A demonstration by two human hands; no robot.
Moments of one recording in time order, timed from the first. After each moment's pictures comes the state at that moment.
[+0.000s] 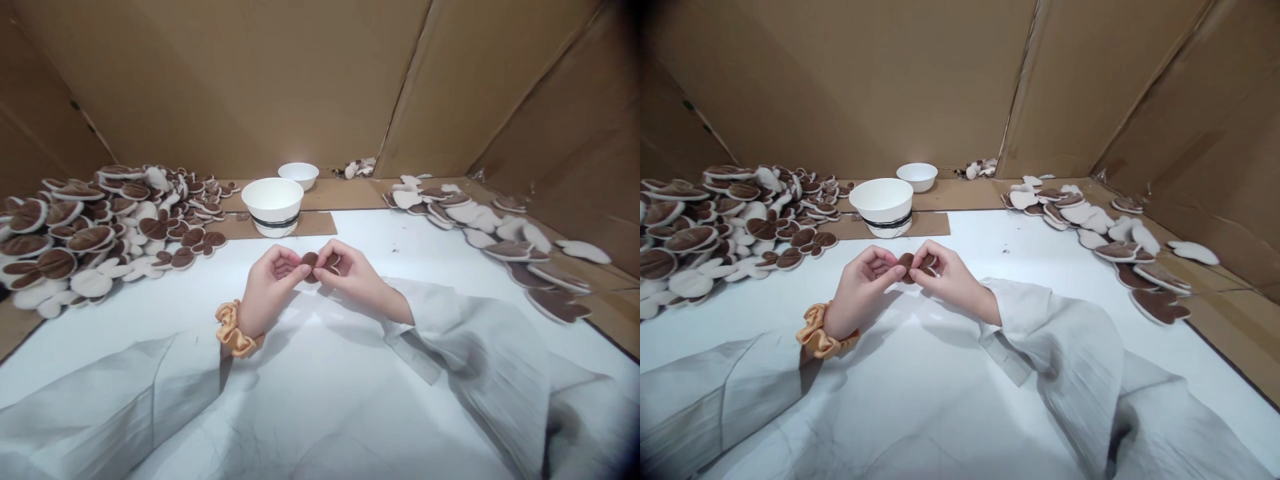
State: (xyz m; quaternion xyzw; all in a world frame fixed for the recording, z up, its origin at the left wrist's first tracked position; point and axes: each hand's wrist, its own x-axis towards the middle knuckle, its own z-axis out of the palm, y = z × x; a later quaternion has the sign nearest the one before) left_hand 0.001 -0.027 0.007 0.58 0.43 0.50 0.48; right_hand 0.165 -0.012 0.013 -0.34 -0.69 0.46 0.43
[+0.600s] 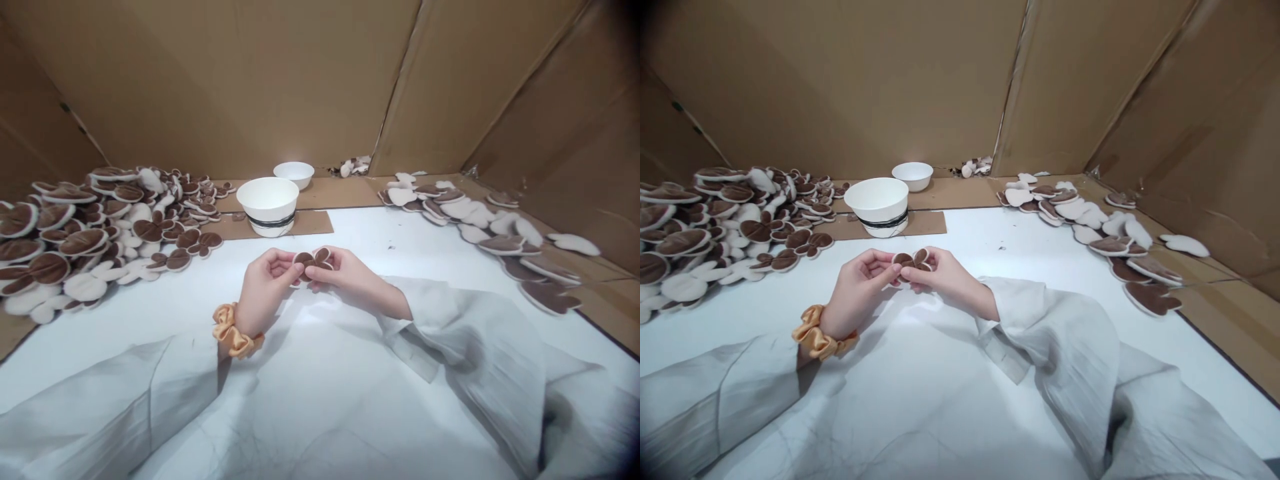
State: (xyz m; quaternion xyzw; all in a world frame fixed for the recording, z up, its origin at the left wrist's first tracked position) left_hand 0.003 -0.027 0.006 0.55 0.46 0.49 0.49; right_hand 0.161 -0.015 0.014 -0.40 -0.58 0.61 0.37
